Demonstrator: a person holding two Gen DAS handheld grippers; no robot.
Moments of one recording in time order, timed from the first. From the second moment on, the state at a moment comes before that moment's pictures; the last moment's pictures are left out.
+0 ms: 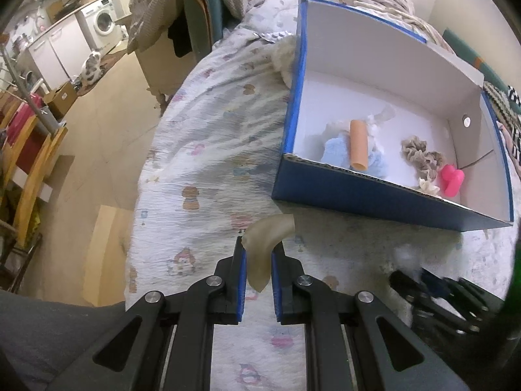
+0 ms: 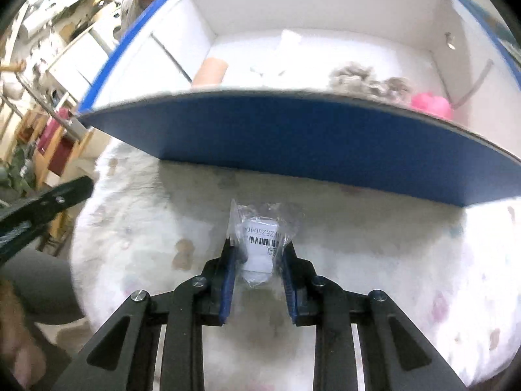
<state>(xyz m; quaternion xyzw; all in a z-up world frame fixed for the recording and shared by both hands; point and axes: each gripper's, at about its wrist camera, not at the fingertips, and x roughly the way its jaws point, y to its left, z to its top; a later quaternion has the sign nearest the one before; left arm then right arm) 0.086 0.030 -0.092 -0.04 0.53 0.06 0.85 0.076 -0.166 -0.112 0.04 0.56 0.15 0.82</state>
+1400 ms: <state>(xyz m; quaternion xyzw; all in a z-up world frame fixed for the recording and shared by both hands) 0.152 -0.025 0.007 0.05 0.42 -0.01 0.91 0.132 -0.248 0.011 0.09 0.40 0.15 0.90</state>
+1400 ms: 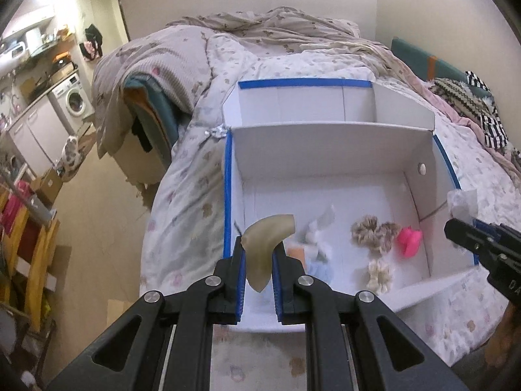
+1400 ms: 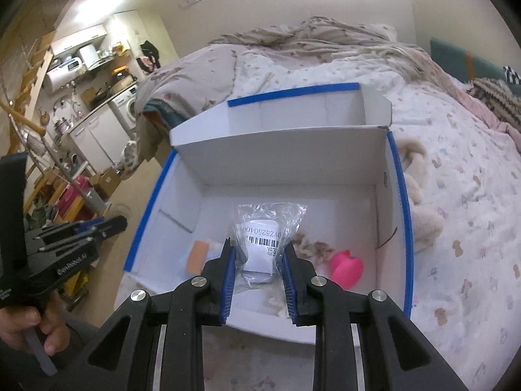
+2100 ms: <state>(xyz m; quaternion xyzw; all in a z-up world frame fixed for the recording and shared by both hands) 0.213 -0.043 -0.066 0.03 0.48 -0.04 0.87 0.183 -0.229 -0.047 0.08 0.49 0.13 0.86</state>
